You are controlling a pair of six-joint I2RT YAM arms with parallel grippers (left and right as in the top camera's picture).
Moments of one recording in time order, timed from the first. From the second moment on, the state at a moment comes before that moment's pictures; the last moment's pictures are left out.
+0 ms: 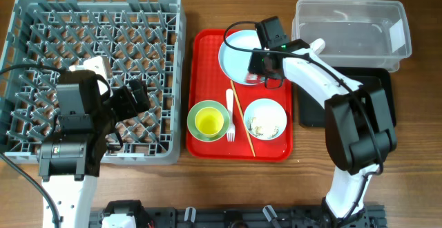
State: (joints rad) left arm 0.01 0.96 0.99 -0.84 0.06 -0.31; right arm 0.36 2.02 1.37 -0.54 0.00 0.58
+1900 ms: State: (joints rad) left arm 0.01 0.96 0.99 -0.85 0.06 -0.31; right arm 0.59 1.74 1.11 -0.73 -0.08 0.65
